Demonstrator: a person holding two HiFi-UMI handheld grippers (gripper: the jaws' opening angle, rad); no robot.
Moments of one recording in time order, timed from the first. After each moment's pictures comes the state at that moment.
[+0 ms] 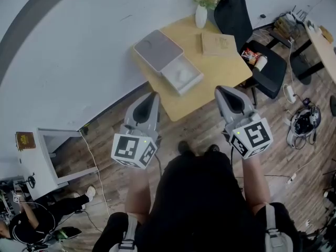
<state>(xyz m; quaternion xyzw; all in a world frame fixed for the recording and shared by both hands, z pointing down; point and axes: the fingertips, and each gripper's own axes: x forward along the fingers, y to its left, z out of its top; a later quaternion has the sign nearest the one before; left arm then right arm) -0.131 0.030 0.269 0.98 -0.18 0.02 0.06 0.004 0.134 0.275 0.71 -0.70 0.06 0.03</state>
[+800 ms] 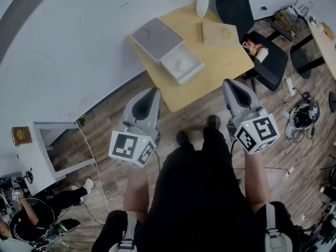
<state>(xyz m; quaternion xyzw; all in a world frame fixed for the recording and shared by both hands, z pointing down) -0.138 0.031 0.281 0.98 -0.16 0.02 0.07 0.018 0.137 0.296 0.74 -0.67 0.11 0.00</state>
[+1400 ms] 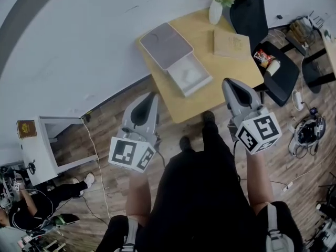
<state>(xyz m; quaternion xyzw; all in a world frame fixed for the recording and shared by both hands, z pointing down) -0.104 -0.014 0.280 0.97 -0.22 0.03 0.06 0.069 0.068 0.302 0.70 -0.71 0.12 -0.01</state>
